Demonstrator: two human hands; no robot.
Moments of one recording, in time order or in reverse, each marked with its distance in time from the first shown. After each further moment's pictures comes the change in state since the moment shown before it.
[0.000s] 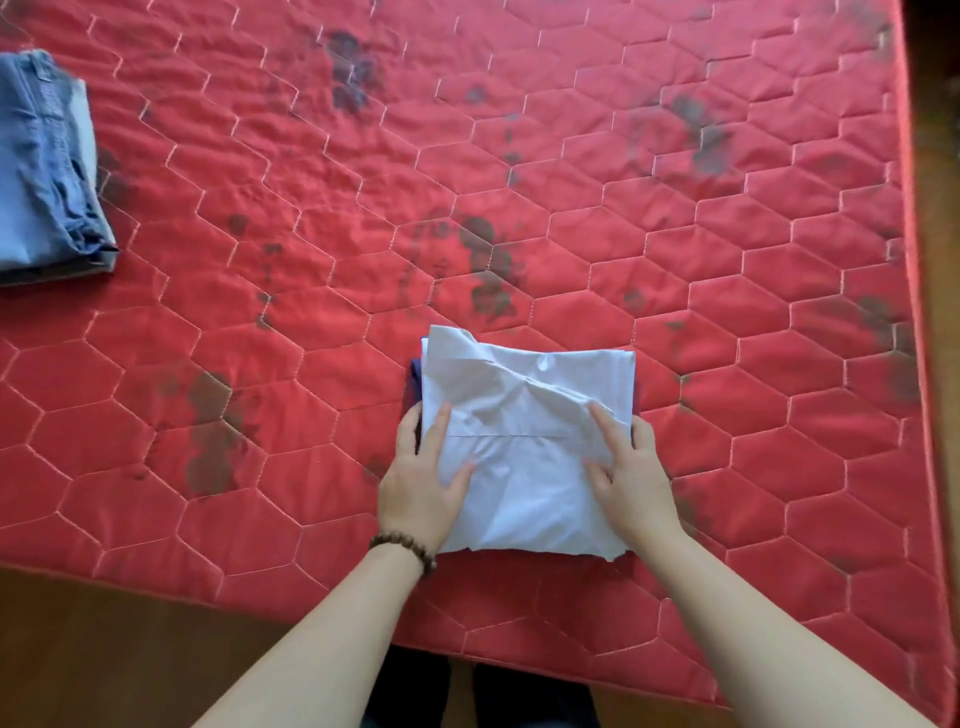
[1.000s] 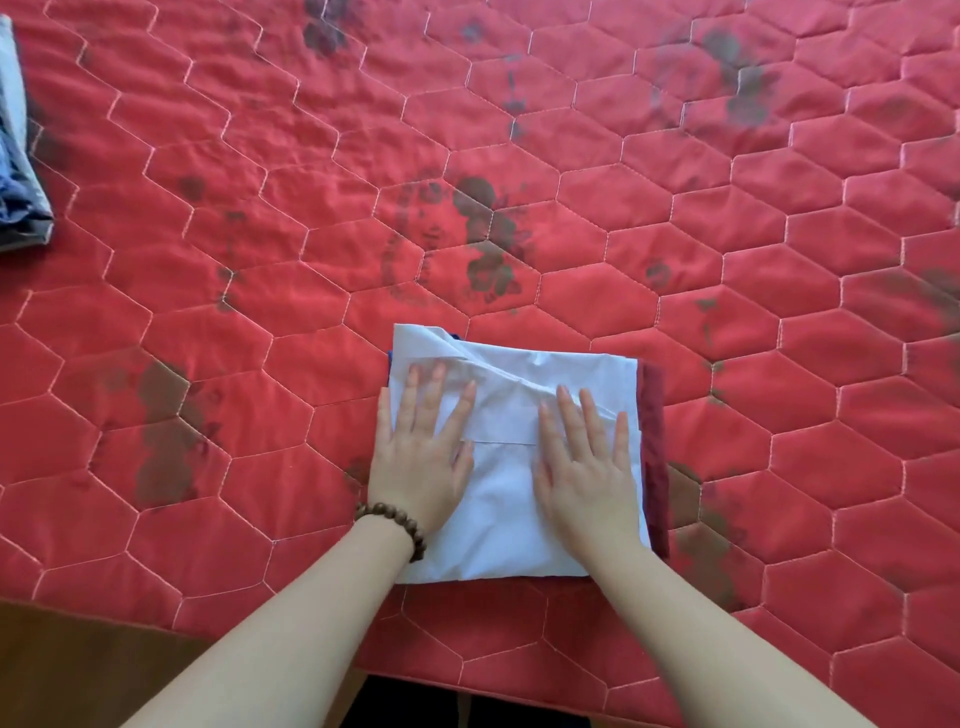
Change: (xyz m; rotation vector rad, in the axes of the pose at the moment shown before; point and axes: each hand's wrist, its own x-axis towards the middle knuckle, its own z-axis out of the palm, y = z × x) left_hand 0.039 -0.023 0.034 0.517 -0.084 0.312; right_hand 0.022 -0.001 0.077 -0.582 0.165 -0.341
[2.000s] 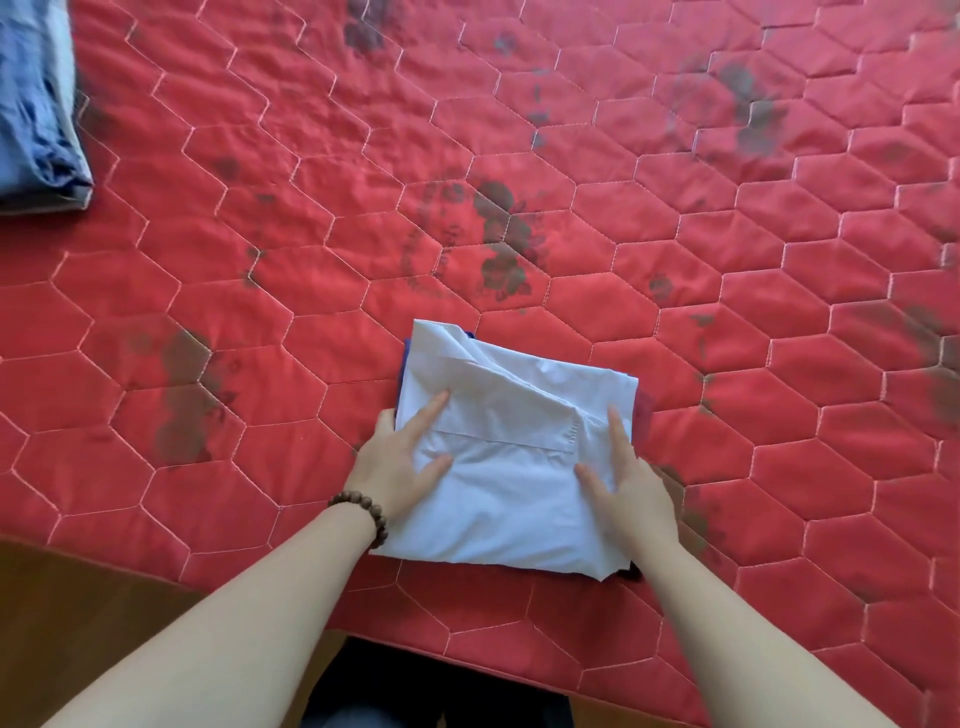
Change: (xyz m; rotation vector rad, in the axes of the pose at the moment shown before) left_hand -0.025 -0.031 0.001 -0.613 -0.196 -0.316; right_hand -0.018 0.048 -0.017 0.538 -0.351 0.462
